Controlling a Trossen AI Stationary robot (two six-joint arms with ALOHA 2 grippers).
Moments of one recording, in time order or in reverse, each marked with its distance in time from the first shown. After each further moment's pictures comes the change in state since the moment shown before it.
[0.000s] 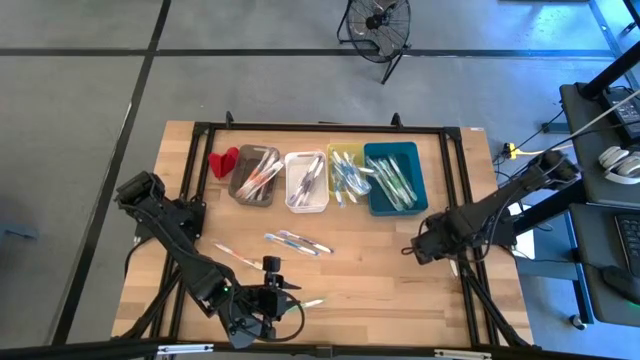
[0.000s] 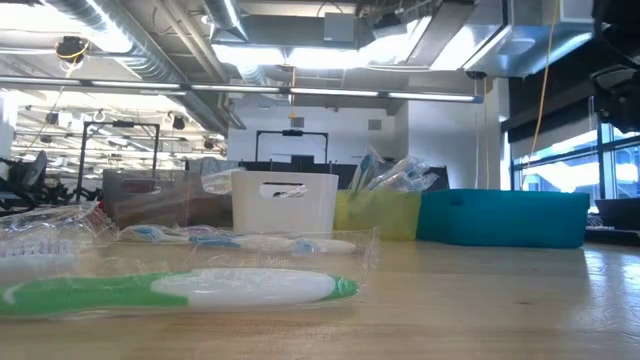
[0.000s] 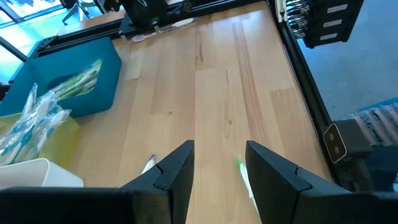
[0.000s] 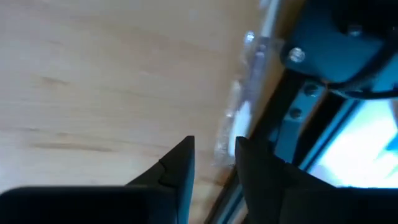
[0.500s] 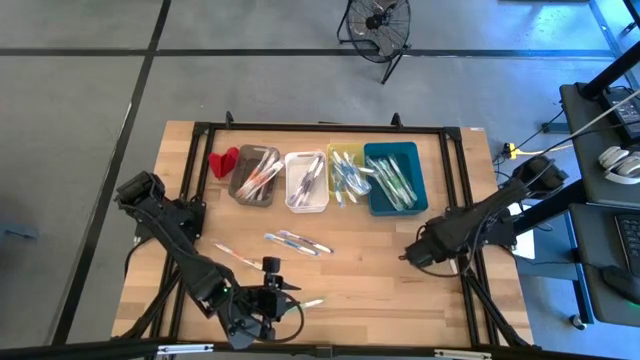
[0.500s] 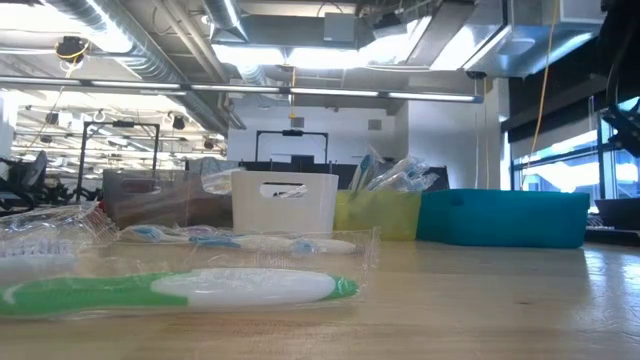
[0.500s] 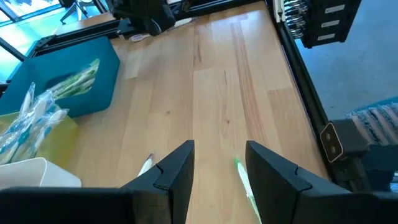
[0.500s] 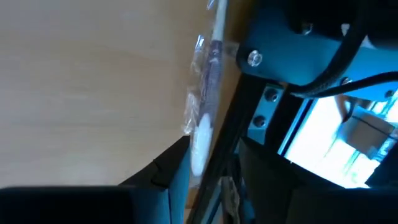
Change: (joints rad) left arm -0.006 0.000 0.000 0.000 0.001 -0.007; right arm 0.024 0.201 0.000 -0.047 -0.036 0.014
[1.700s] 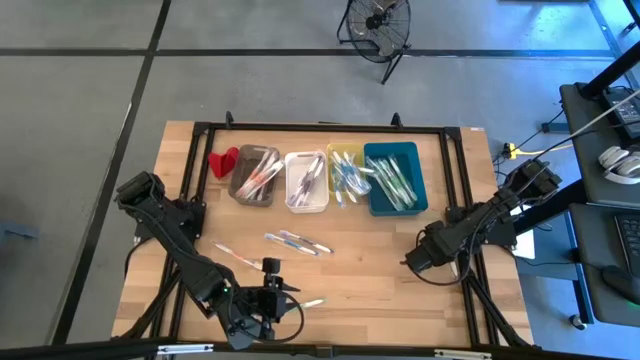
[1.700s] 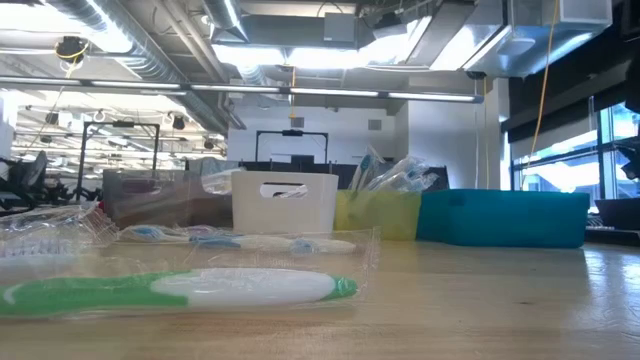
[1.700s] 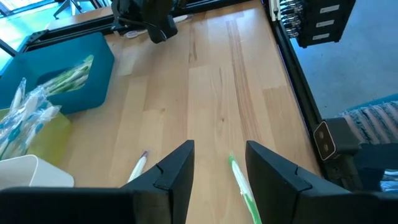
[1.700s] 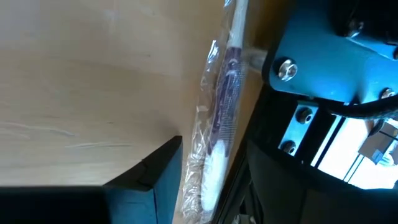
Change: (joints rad) left arm 0.000 0.001 0.000 0.000 0.021 -0.017; right arm 0.054 0.078 -0.095 0.162 0.004 0.062
